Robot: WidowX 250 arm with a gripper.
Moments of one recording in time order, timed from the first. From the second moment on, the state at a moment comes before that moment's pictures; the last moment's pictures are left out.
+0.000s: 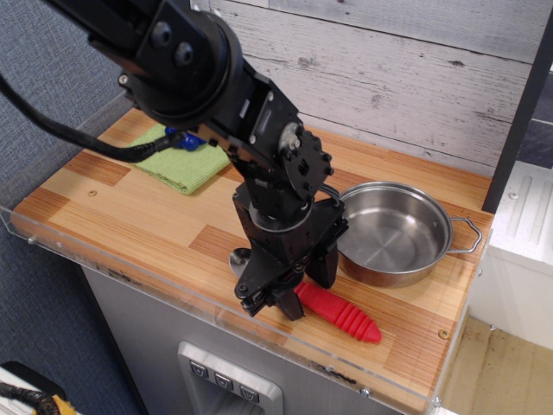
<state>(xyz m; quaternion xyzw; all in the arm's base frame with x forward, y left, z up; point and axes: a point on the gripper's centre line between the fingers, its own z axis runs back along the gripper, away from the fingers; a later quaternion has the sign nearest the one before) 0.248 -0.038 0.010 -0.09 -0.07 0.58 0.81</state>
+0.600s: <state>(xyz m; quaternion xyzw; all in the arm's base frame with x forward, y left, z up) 0.247 -0.031 0.037 -0.08 -0.07 0.56 0.82</state>
